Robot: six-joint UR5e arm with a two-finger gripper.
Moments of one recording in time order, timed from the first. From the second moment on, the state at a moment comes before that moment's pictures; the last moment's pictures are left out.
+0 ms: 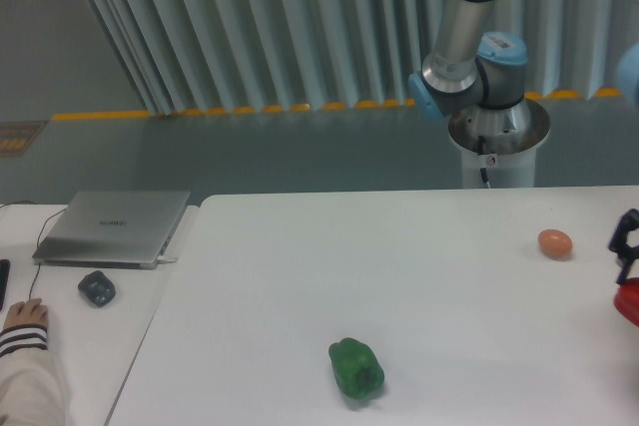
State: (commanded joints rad) arm 2.53 -1.98 -1.31 -1.39 1.51 1.28
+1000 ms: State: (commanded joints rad) arm 2.34 -1.98 -1.52 -1.17 1.63 1.10
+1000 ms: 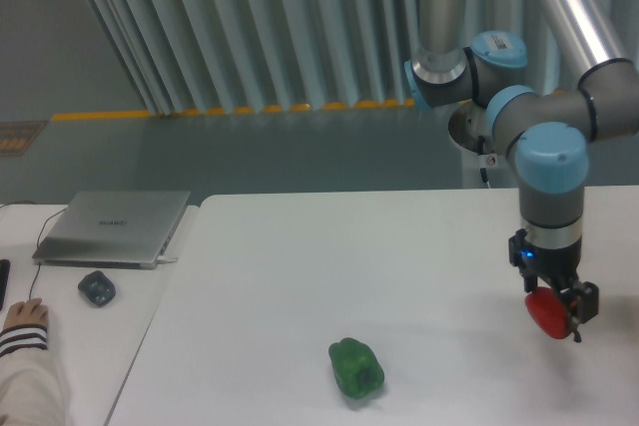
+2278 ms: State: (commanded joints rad) arm 2.30 -1.97 -1.59 -1.07 1.65 1.07
